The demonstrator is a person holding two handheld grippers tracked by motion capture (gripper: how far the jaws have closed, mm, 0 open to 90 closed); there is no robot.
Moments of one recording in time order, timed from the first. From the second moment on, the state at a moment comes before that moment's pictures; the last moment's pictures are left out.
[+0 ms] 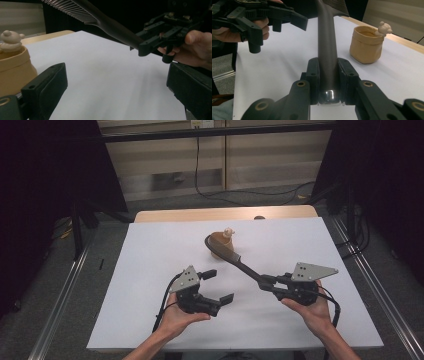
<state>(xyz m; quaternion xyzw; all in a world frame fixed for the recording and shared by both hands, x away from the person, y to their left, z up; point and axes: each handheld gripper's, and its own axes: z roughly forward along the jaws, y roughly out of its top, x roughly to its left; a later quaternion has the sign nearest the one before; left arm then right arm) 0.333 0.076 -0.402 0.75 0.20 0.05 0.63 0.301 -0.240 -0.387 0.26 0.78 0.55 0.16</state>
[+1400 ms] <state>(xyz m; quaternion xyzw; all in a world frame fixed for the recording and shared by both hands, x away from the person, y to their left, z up) 0.362 0.038 -0.394 0.69 0.29 -0.06 0.66 0.304 -0.241 -0.399 0.27 0.76 0.57 0.15</state>
